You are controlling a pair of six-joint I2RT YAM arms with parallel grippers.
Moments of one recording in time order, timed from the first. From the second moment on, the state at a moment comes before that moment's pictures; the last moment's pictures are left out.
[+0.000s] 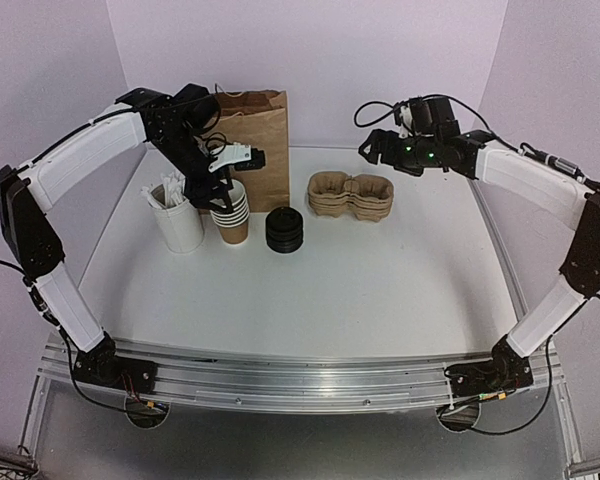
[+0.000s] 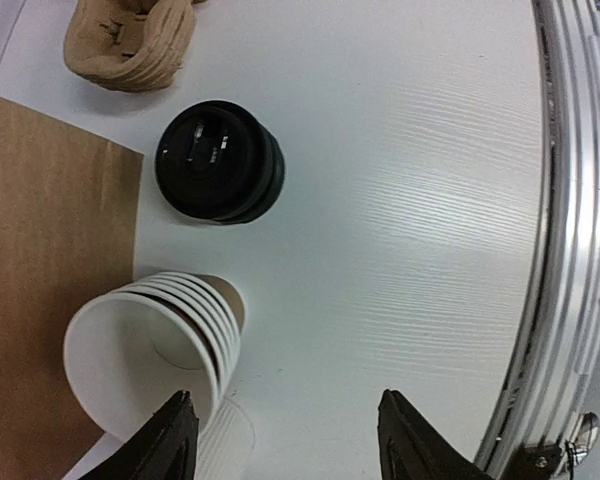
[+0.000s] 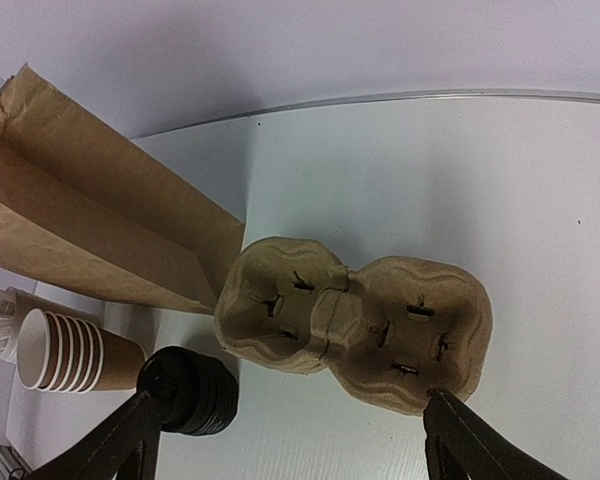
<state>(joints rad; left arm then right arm) -0.62 1.71 1.72 -1.19 0.30 0.81 0.53 1.62 1.36 -0.36 0.00 0.51</state>
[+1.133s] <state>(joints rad) -0.57 1.88 1.72 -1.08 0.23 0.78 0.55 1.67 1.41 -0.36 -0.01 0.49</state>
